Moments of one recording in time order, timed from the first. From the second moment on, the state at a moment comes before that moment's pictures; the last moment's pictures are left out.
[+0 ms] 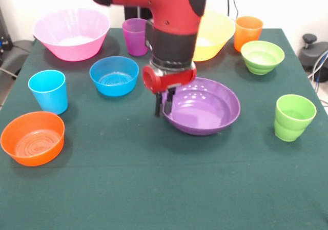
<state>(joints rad) -0.37 -0.49 0.20 1.52 -0.54 0.38 1.38</state>
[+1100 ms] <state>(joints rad) -0.48 -0.56 0.25 1.58 -0.53 0.44 1.38</state>
